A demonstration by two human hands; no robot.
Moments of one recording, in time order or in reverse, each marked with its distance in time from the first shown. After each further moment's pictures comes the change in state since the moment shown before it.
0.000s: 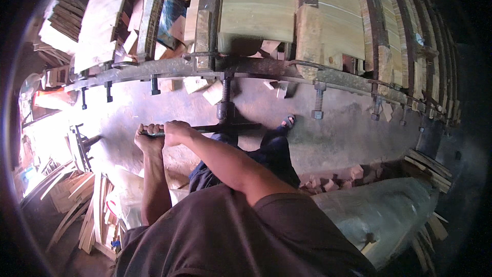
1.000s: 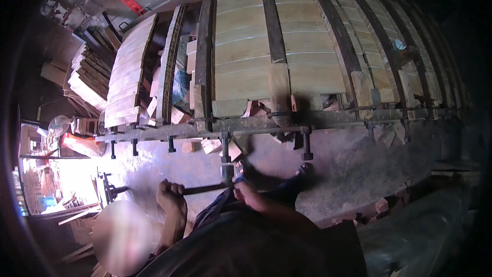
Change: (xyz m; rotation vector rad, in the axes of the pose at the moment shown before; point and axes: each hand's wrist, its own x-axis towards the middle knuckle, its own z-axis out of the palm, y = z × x) left_hand -0.167 -0.069 0.095 0.370 -0.074 0.349; right_hand -0.135 0.235 0.092 1.366 0.422 -0.073
